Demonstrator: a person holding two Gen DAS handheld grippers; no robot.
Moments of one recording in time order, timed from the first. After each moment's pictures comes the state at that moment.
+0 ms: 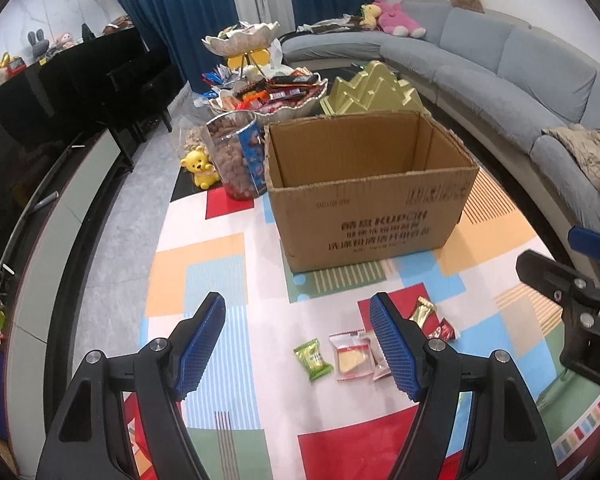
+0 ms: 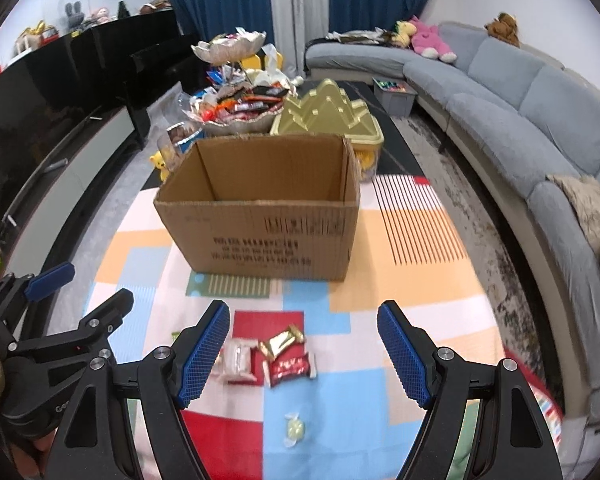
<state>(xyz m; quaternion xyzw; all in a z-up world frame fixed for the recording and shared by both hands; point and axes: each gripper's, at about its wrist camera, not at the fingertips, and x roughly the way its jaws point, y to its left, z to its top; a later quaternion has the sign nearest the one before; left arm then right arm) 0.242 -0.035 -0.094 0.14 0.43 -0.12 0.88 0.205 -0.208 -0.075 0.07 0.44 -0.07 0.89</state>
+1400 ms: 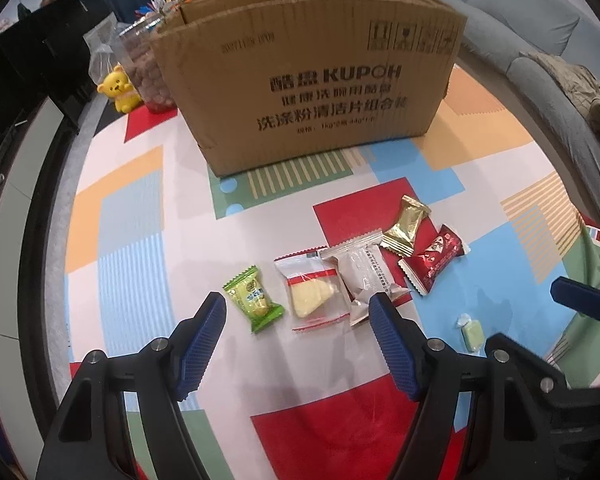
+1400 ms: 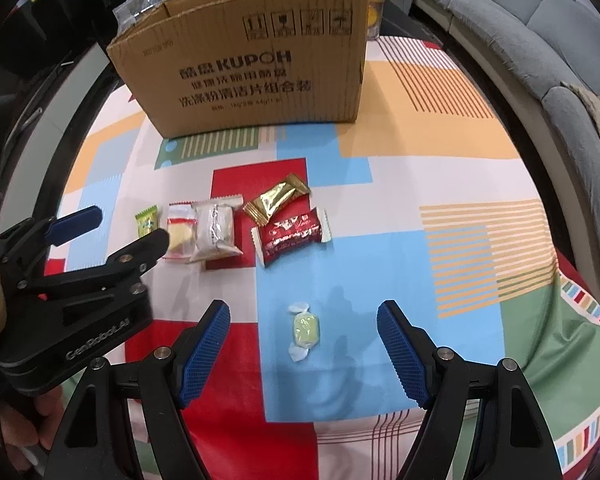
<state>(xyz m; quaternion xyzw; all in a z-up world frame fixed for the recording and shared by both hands) 0.248 -0.059 -0.208 0.17 0.54 -0.18 0.81 0.179 -0.189 -0.193 0.11 0.58 -0.07 0.80</state>
